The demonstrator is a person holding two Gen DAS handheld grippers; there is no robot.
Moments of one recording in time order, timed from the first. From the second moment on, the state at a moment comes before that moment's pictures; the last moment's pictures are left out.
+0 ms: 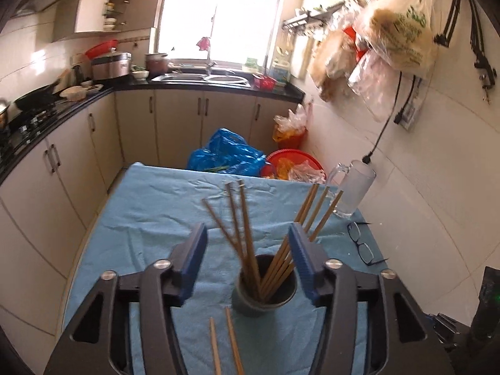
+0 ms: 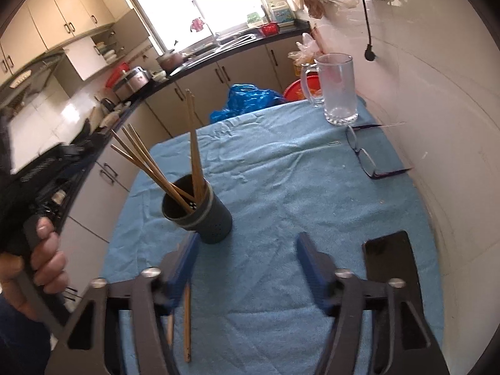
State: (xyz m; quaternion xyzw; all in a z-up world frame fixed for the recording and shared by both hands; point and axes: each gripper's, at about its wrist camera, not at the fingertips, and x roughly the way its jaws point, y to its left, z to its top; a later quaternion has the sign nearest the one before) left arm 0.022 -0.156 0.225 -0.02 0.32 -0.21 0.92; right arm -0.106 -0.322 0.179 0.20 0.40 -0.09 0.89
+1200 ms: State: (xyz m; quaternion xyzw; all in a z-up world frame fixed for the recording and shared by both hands) left arm -0.114 -0.022 0.102 0.02 0.46 -0.10 0.88; right arm -0.127 -0.182 0.102 0.07 0.55 -0.03 0.83
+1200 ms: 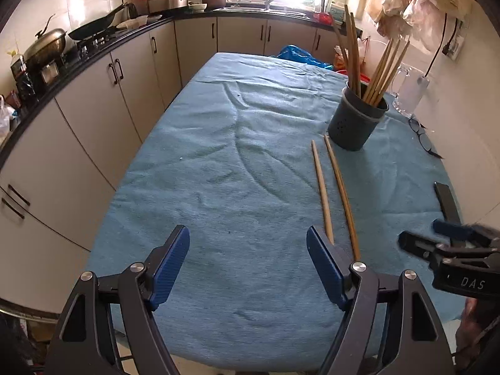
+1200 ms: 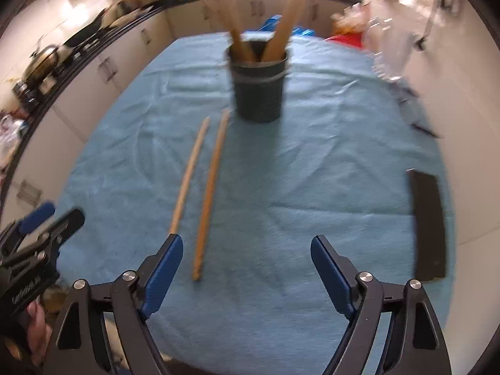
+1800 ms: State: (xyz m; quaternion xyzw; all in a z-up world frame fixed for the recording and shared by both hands) left arm -0.115 0.056 0.091 -0.01 0.49 -0.02 0.87; right arm -0.006 -0.172 0.051 0.09 0.58 -0.02 0.81
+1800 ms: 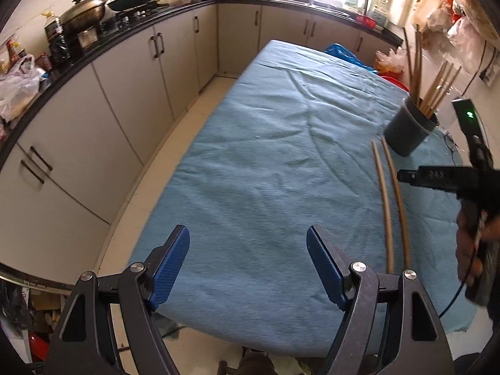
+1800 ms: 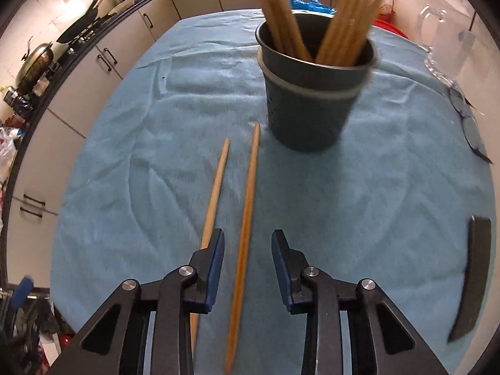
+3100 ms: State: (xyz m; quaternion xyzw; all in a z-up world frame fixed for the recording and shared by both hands) left arm -0.008 -0.129 0.033 0.05 0.53 -0.15 0.83; right arm -0.107 -0.239 0.129 0.09 0.47 -0.08 0.87
